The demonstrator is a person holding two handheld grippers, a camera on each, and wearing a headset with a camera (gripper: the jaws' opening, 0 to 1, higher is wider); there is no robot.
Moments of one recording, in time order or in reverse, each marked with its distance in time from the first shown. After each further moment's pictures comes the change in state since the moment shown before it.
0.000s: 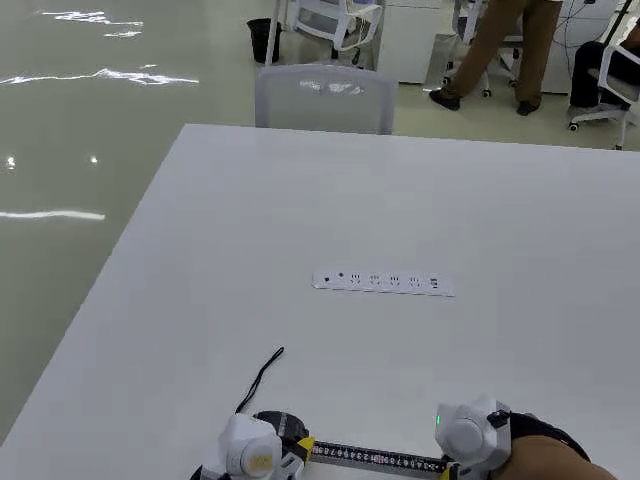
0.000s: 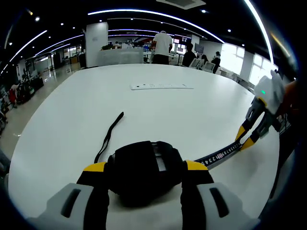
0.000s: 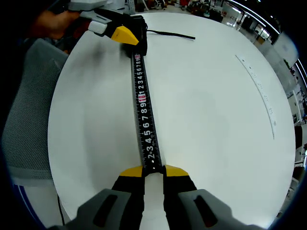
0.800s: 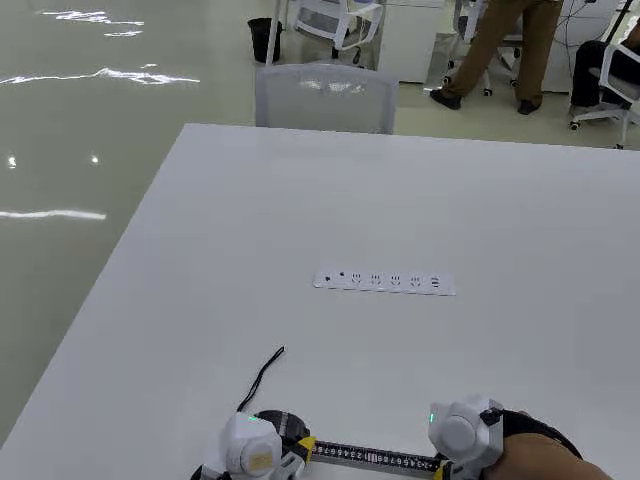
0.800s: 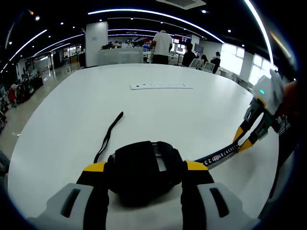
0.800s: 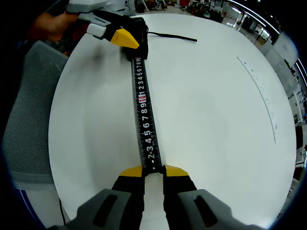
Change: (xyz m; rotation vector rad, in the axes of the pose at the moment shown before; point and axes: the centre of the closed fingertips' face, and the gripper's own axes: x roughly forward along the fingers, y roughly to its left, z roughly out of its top) left arm 0.006 0.000 -0.003 -0.001 0.003 -0.011; right arm 0.000 0.005 0.013 0.002 -0.007 0.010
